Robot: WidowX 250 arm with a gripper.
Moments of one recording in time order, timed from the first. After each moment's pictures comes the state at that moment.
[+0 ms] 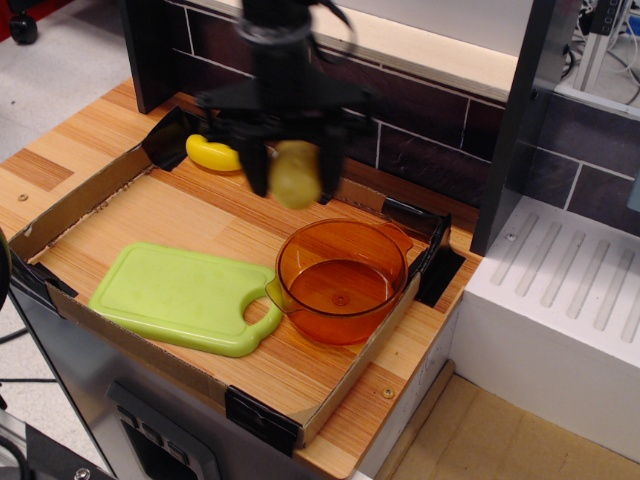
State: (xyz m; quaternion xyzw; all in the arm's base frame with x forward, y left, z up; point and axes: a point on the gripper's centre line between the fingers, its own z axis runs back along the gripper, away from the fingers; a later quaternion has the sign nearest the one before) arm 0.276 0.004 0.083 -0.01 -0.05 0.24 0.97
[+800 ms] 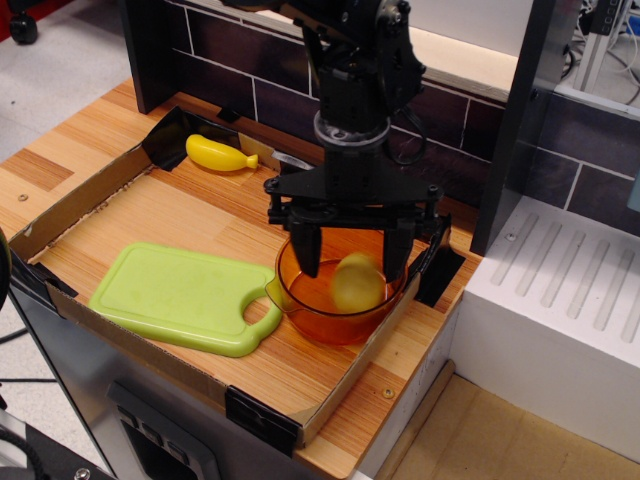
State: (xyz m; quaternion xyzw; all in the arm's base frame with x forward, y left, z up) arm 0.265 -0.028 0.044 -0.01 -0.01 0.21 0.98
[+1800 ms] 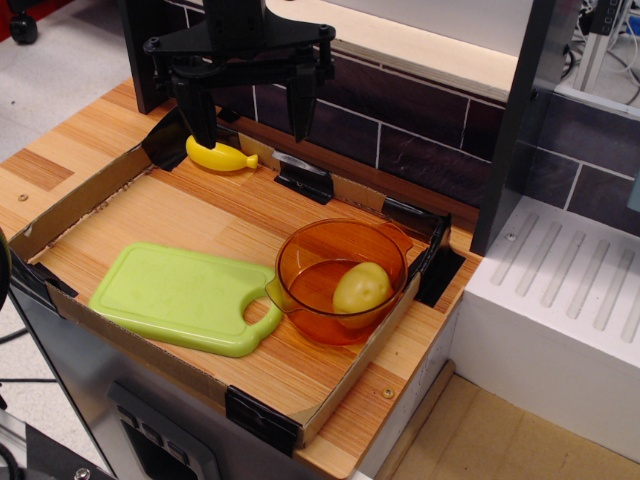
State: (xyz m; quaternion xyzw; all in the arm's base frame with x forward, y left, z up) arm 0.277 0.035 0.117 0.00 -0.06 0.27 0.96
